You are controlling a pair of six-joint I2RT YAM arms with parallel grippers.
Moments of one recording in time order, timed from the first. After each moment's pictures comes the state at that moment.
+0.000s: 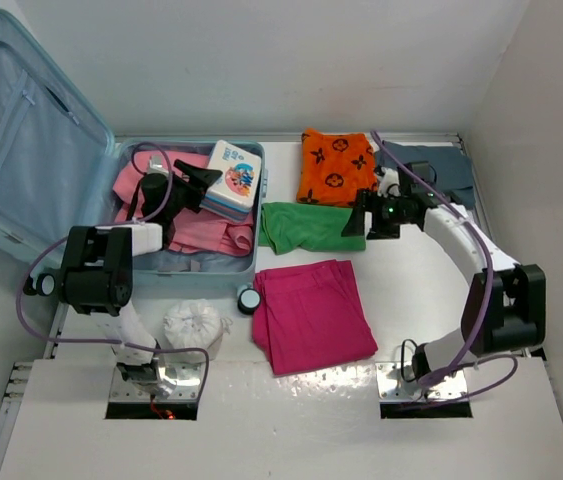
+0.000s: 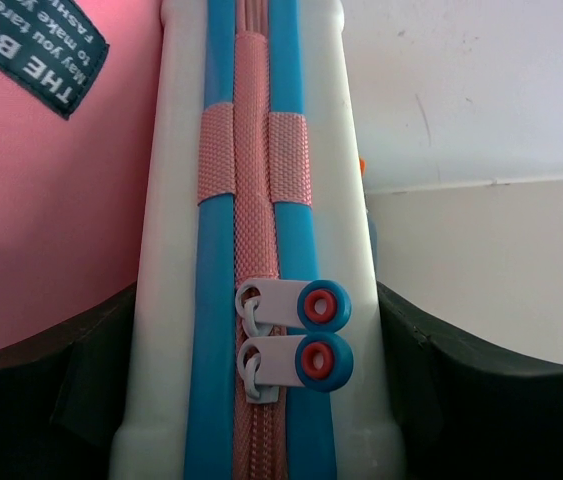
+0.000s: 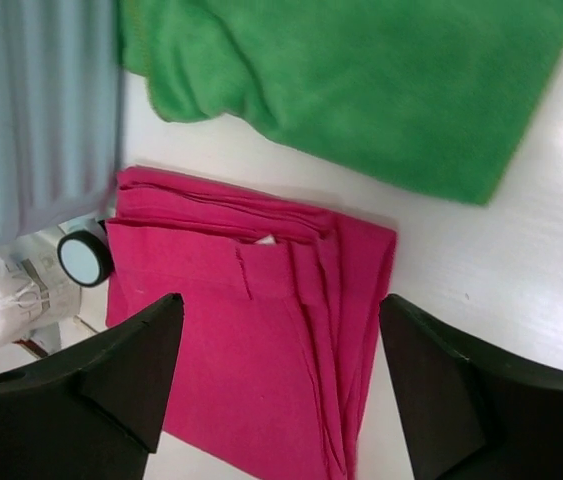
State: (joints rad) left arm -0.02 1.73 0.83 0.69 0.36 -1.14; right arm 0.11 1.49 1.04 -0.58 -0.48 0.22
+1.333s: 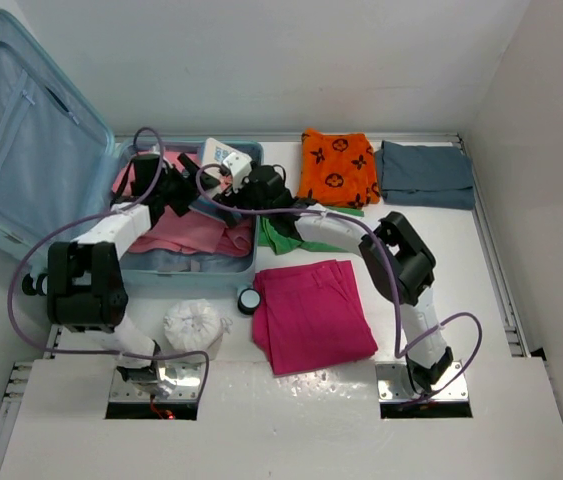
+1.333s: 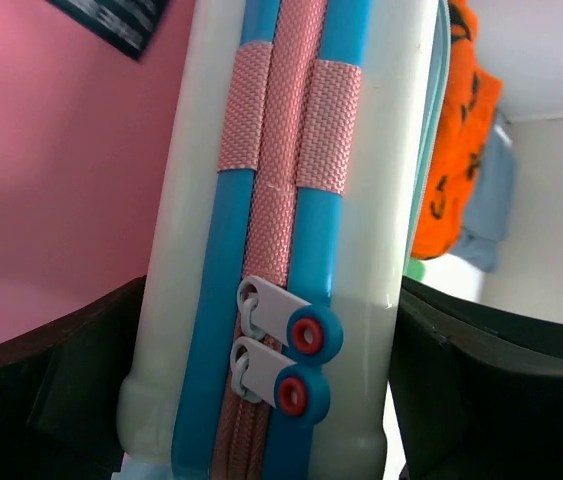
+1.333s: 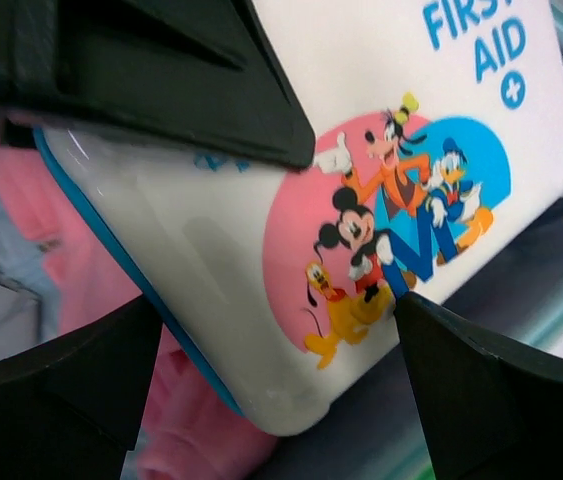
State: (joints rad) left arm 0.01 1.63 1.04 0.03 0.36 -0.81; right arm 0.76 2.12 1.51 0.22 -0.03 -0.10
